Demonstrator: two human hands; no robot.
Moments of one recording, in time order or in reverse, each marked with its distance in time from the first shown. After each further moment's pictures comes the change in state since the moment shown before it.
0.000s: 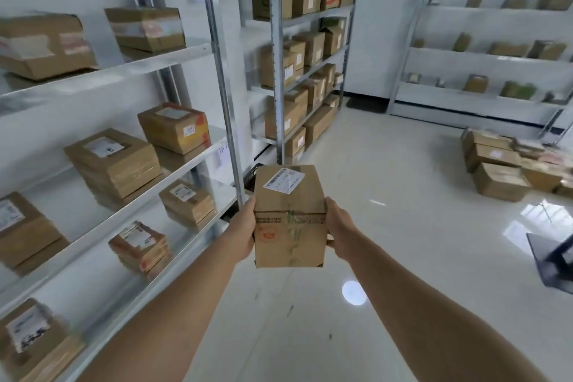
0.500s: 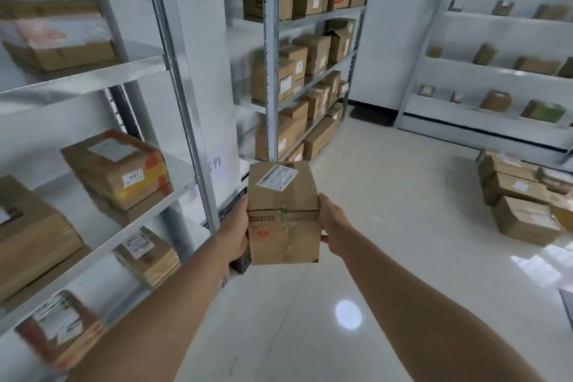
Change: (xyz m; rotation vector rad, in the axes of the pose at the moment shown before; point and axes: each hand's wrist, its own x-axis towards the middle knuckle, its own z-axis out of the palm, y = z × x) left_hand 0.320 0.125 0.078 -0.063 0.029 -0.034; right_hand 0.323 -0.170 0.015 -0.065 -0.022 -0.010
